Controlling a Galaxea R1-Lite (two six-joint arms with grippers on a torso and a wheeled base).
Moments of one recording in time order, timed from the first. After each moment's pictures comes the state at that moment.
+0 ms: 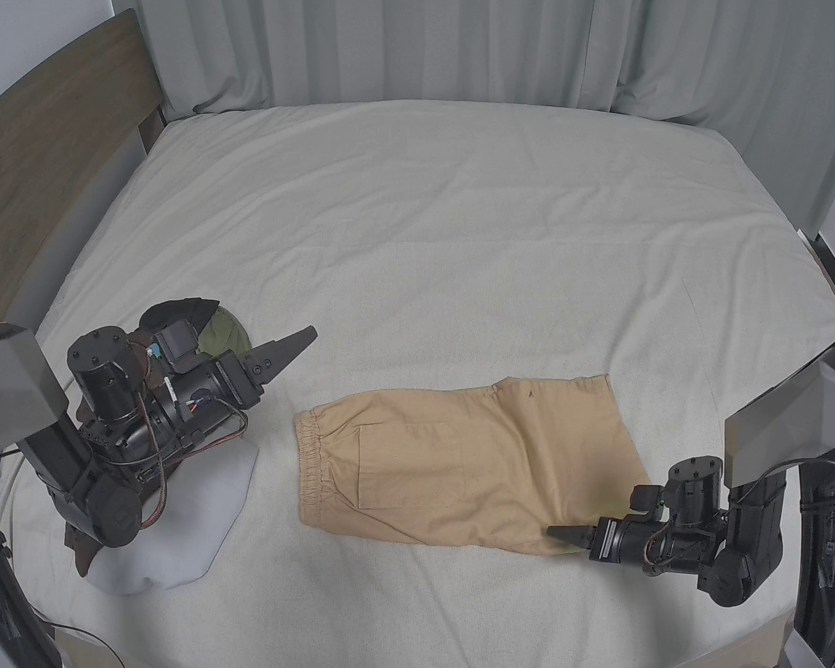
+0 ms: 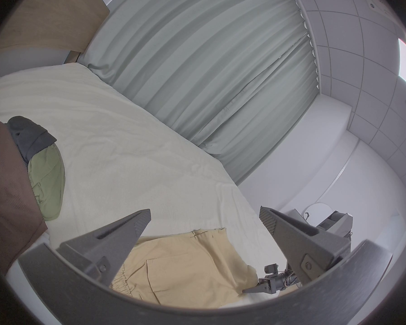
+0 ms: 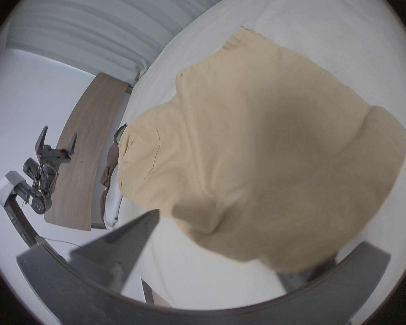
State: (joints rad) left arm -0.22 2.02 -0.52 -1.55 -0.48 -0.58; right arm 0.35 2.38 -0.22 -1.54 0.34 0.61
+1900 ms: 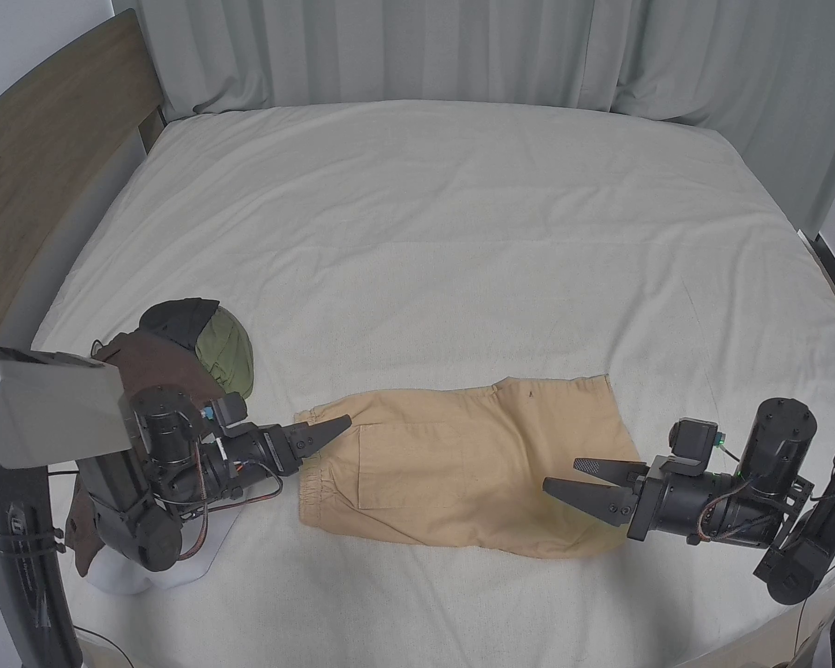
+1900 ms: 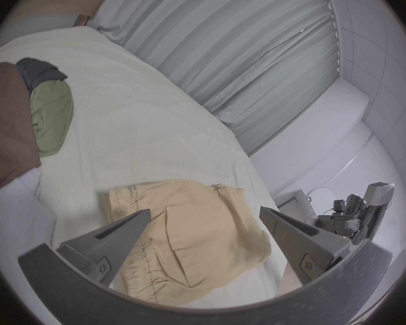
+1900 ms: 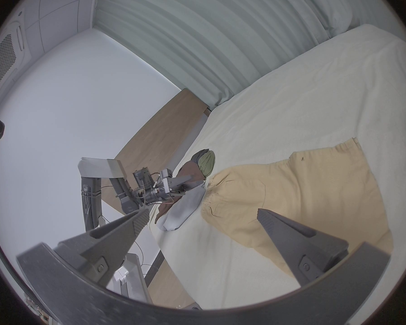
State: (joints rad) left arm -0.25 2.26 -0.50 -1.55 -0.51 -0.52; right arm 0.47 1.89 -0.16 -1.54 0.48 0.49
